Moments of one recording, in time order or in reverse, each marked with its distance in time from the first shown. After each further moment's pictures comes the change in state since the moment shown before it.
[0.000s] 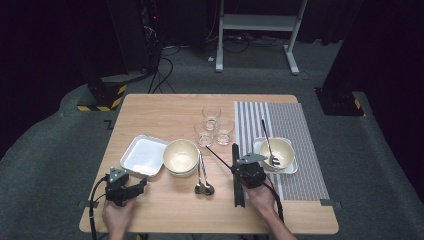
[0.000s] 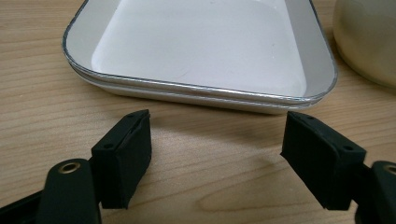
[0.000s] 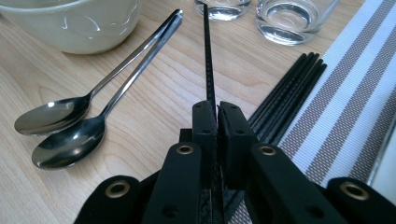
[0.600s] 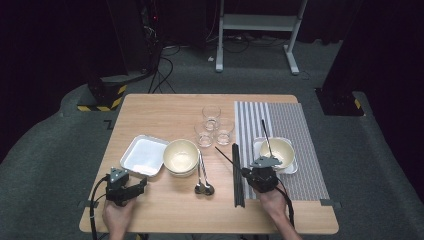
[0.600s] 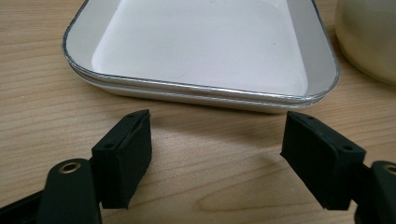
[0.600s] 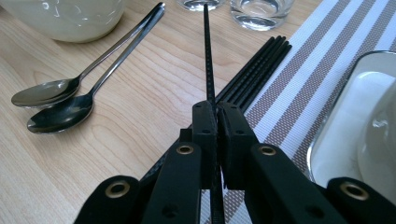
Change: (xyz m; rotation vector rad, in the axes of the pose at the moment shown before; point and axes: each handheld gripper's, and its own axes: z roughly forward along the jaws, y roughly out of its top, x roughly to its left) left arm -0.001 0.000 0.000 0.003 0.011 0.010; right arm -0.016 -0.020 -0.025 -0.021 -0.017 0.021
